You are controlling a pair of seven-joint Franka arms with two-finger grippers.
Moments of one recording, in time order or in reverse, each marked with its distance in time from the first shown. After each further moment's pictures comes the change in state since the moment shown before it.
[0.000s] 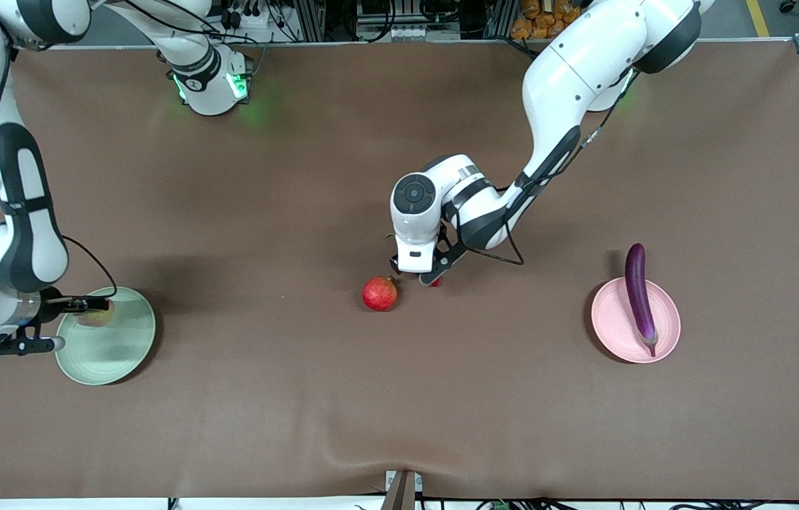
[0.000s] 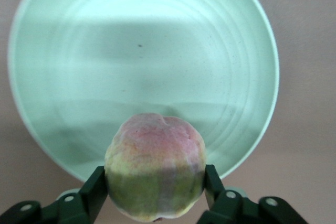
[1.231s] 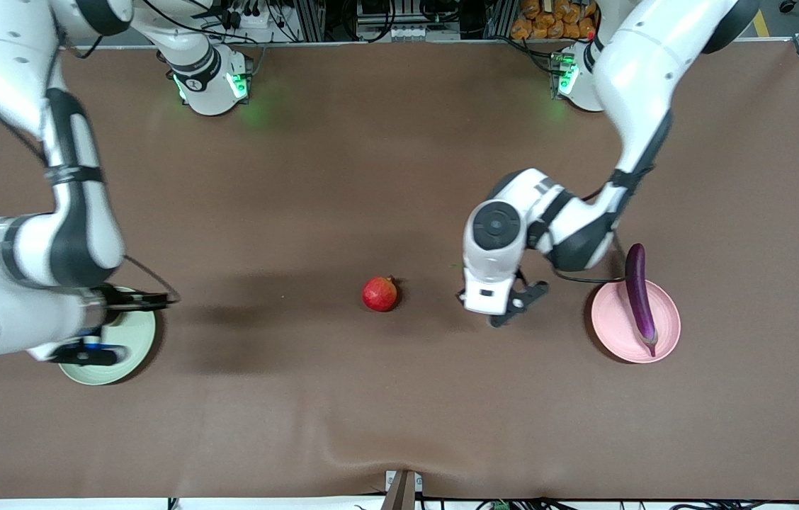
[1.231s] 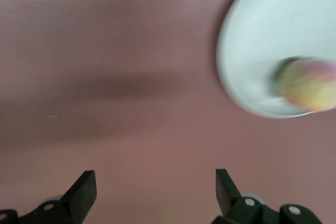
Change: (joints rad) left arm 0.240 -0.170 0.010 0.034 0.008 -0.197 0.424; right arm 0.295 -0.031 0.067 0.309 0.061 -0.487 0.517
